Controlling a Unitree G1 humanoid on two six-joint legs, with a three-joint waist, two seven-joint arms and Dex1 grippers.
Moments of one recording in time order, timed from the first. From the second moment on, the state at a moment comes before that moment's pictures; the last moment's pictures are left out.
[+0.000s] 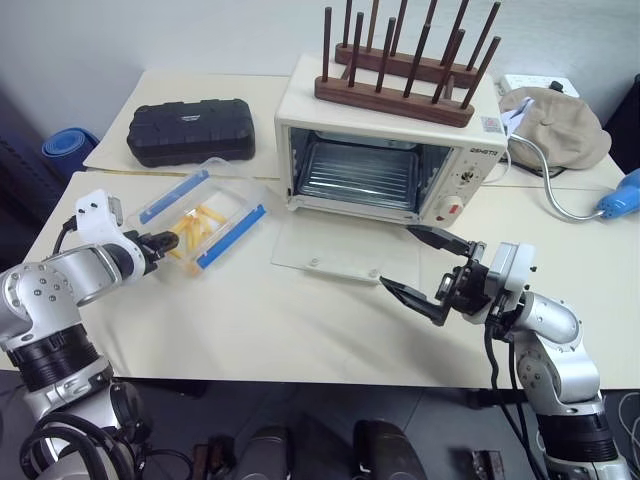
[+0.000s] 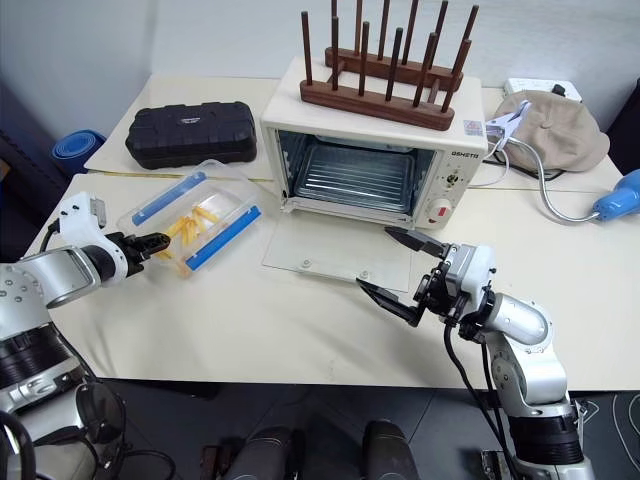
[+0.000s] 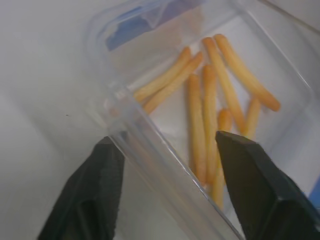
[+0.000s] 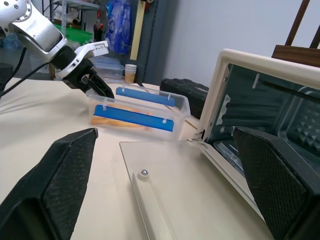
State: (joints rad) left arm -0.65 0.54 0.63 -0.01 -0.63 1.45 0.17; right arm -0.17 -0.49 -0.08 -0.23 0.53 -0.07 0.98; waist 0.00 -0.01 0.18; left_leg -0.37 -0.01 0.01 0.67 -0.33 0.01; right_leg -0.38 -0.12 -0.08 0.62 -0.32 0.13
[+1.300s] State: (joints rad) left arm -1.08 0.30 0.15 0.29 -0.47 1.22 -0.19; right arm 0.09 -0.51 -0.18 -0.43 0.48 -0.07 0.77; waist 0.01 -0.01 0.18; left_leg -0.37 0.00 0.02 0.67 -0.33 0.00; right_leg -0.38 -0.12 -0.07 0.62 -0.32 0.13
